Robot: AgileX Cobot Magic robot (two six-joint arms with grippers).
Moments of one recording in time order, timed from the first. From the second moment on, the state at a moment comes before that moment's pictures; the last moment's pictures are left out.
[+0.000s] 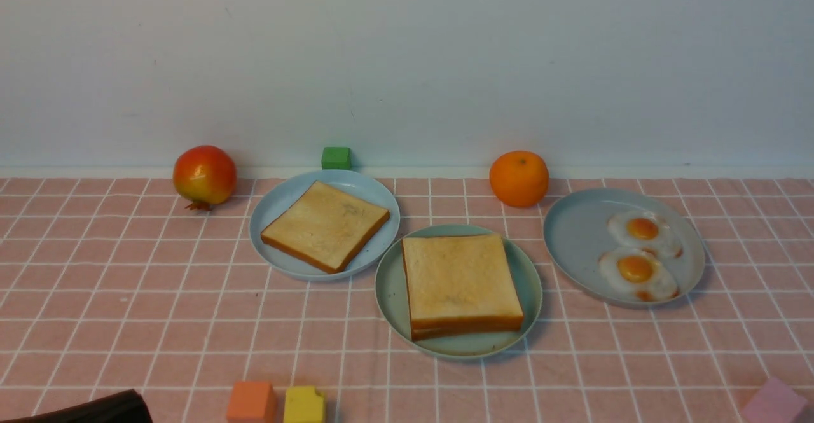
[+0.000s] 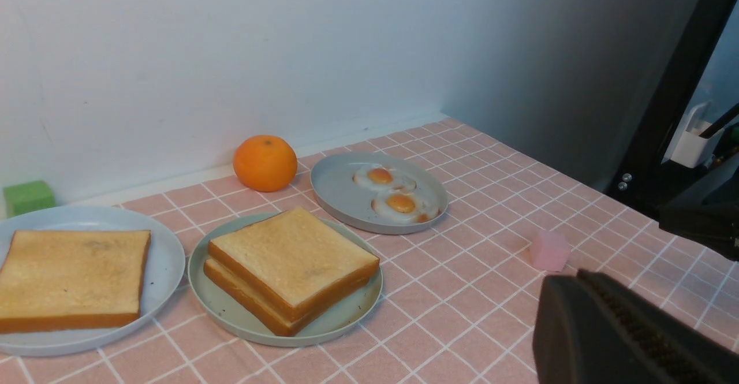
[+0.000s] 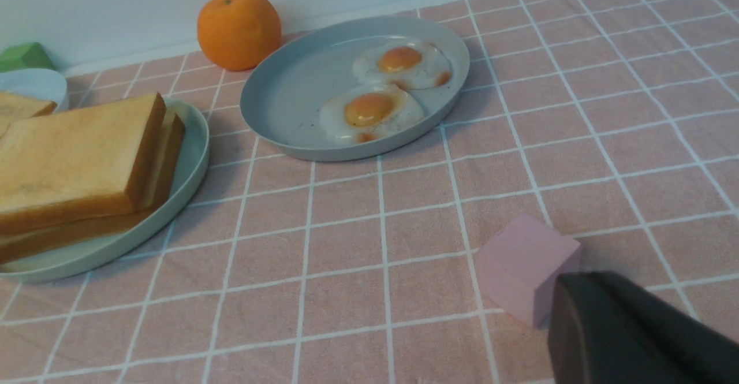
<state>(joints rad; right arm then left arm) 0.09 -0.01 0.03 -0.19 0.37 0.33 -0.67 0.23 -0.35 -0.51 0.23 0.25</state>
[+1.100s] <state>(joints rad) 0.09 -0.01 0.02 0.06 0.39 -0.01 -0.67 0.23 -0.35 -0.51 0.24 0.25</state>
